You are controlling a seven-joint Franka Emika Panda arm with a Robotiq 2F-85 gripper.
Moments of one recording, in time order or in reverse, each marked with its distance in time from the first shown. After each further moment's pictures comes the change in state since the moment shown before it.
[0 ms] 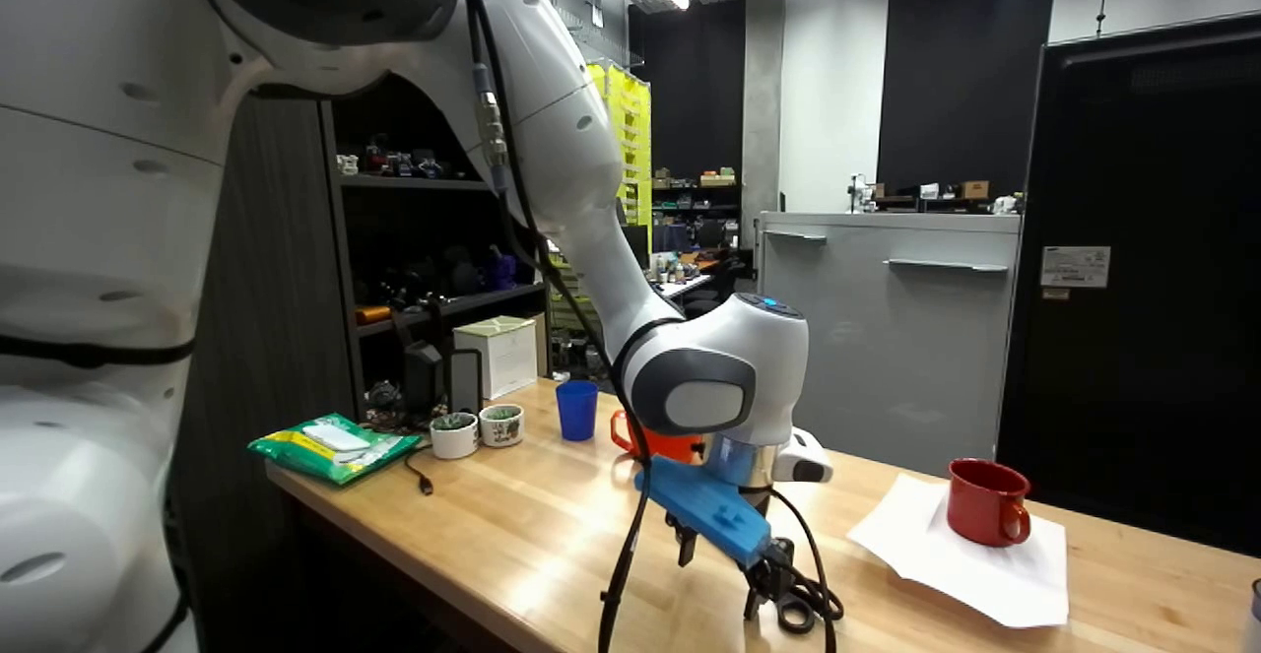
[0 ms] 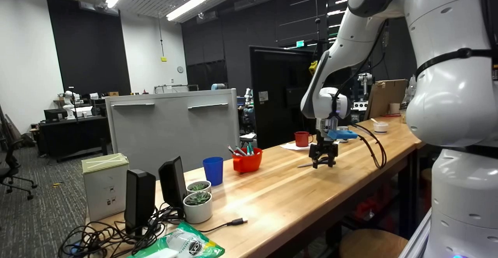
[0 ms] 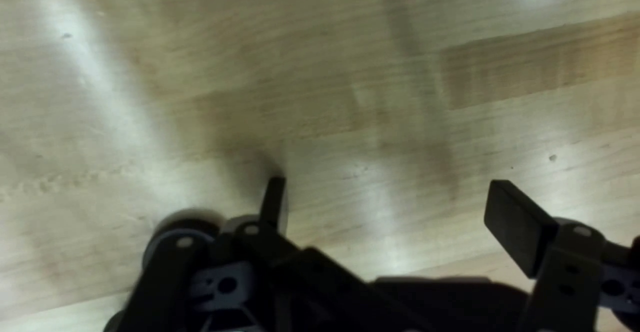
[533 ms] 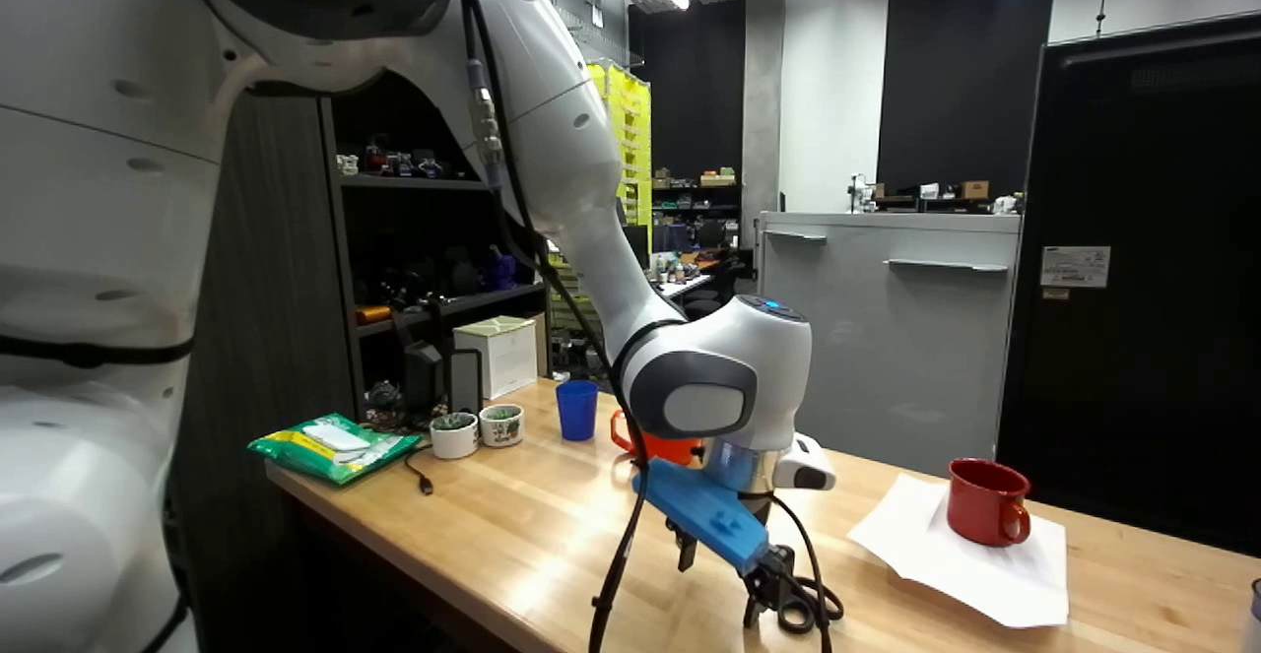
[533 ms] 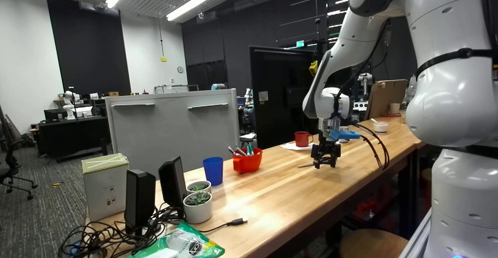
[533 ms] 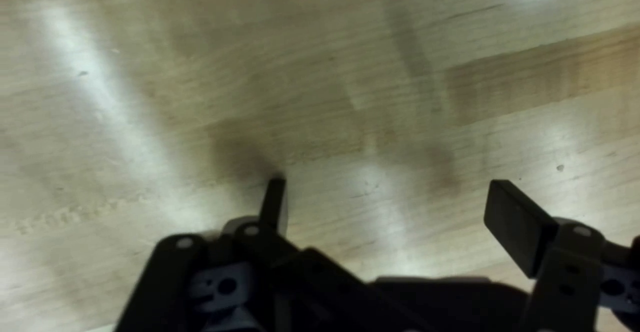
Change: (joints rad) arm -0.005 -0.009 -0.010 -0.015 0.004 -0.003 0.017
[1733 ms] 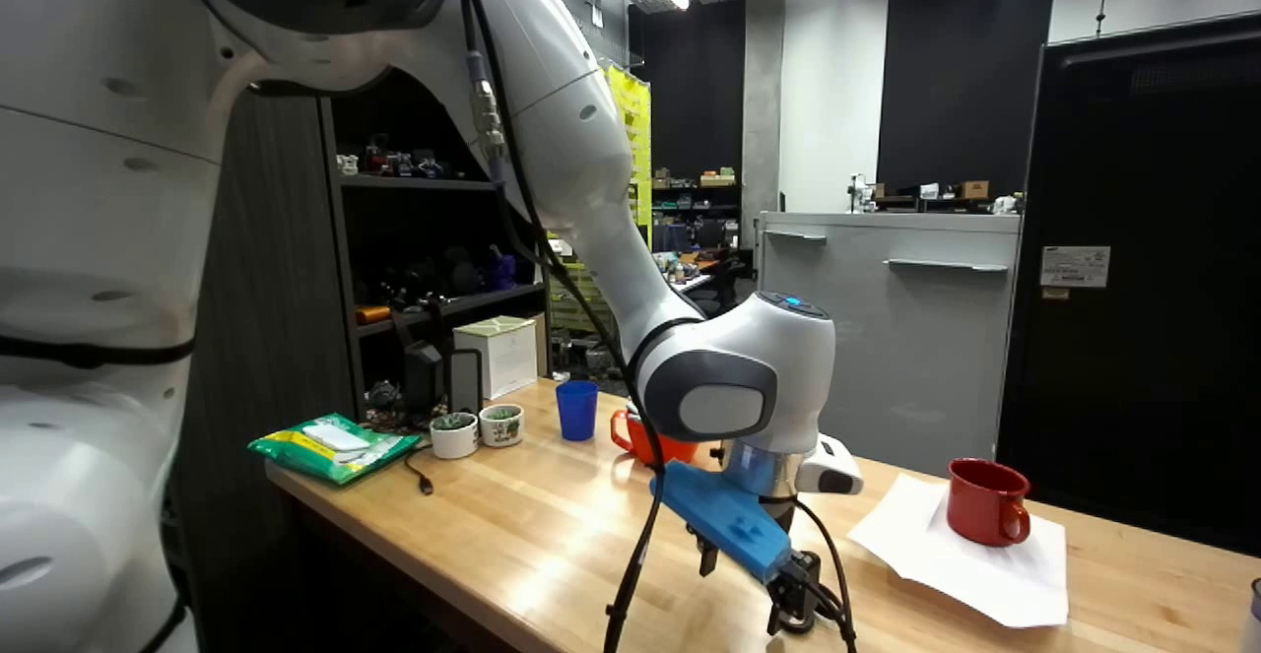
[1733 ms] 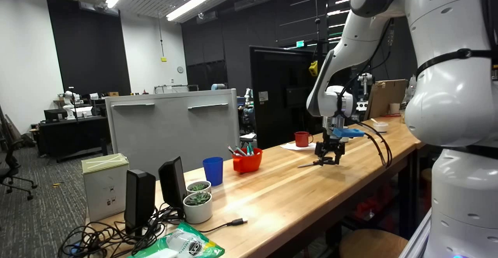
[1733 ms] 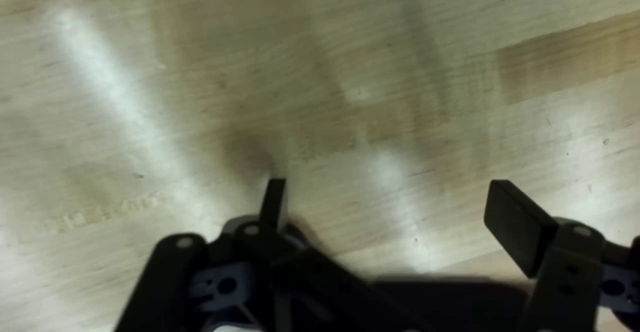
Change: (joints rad) arm -0.022 0.001 -0.025 0.020 0.000 0.002 0.001
